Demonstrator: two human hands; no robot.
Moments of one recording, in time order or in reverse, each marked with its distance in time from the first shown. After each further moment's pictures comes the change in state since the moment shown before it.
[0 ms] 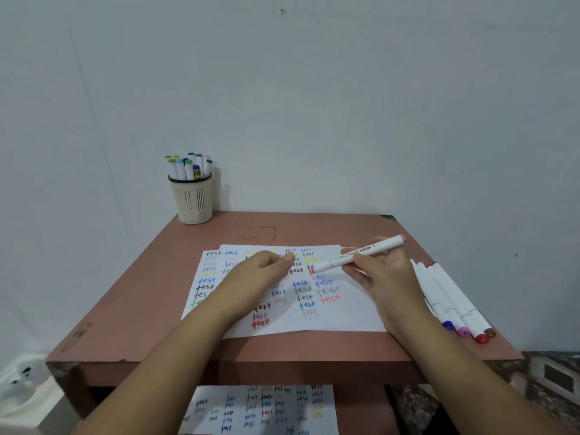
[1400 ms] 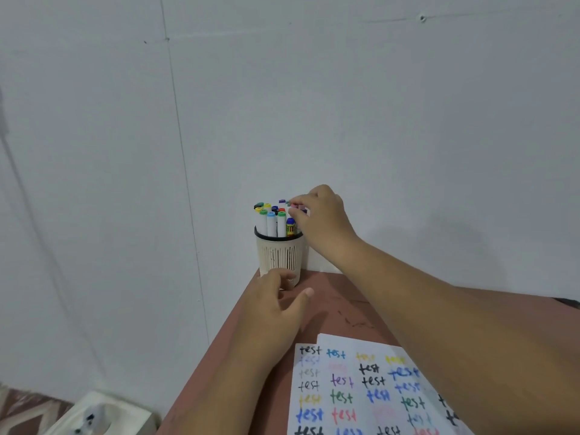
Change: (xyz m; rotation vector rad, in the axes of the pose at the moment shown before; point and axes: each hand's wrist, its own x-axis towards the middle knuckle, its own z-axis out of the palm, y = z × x) left_hand 0.119 -0.082 -0.131 0.200 0.585 0.140; right_hand 0.223 0.055 0.320 -0.999 -0.365 -0.596
